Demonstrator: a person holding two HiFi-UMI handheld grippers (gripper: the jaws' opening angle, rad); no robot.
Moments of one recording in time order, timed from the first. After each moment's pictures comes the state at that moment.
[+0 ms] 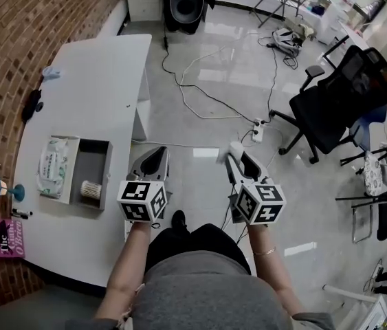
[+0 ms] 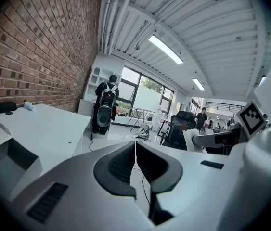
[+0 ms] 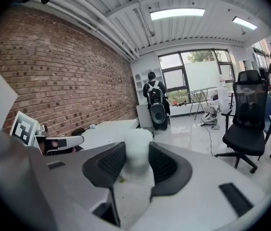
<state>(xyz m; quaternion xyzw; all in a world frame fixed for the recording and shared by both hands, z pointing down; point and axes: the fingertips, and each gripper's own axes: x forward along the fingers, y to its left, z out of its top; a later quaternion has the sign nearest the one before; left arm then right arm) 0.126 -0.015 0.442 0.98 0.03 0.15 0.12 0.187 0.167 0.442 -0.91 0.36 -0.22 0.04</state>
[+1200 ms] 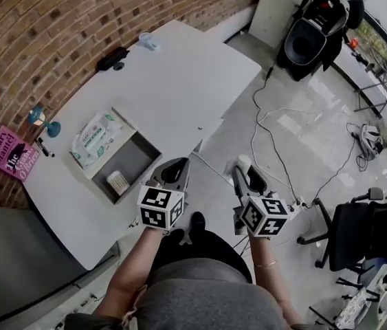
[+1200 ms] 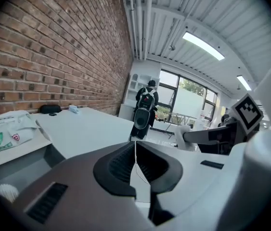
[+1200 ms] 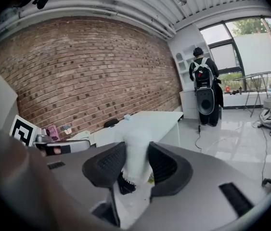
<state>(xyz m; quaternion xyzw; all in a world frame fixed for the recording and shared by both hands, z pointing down) 0.154 -0.146 0.457 0.95 -0.21 0.14 0.15 0.276 -0.049 0.457 -0.76 0.60 -0.26 -0.01</state>
